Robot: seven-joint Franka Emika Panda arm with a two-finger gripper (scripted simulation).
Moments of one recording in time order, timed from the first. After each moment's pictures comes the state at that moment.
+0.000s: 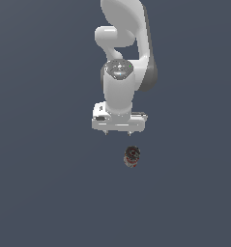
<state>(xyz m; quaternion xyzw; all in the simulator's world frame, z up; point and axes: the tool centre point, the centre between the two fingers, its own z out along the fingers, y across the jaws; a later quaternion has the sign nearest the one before) 0.003 0.012 0.165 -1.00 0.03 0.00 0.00</state>
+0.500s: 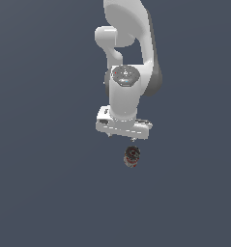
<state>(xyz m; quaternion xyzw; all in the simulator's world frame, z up) 0.019 0.027 0.156 -0.99 0.11 0.00 0.00</state>
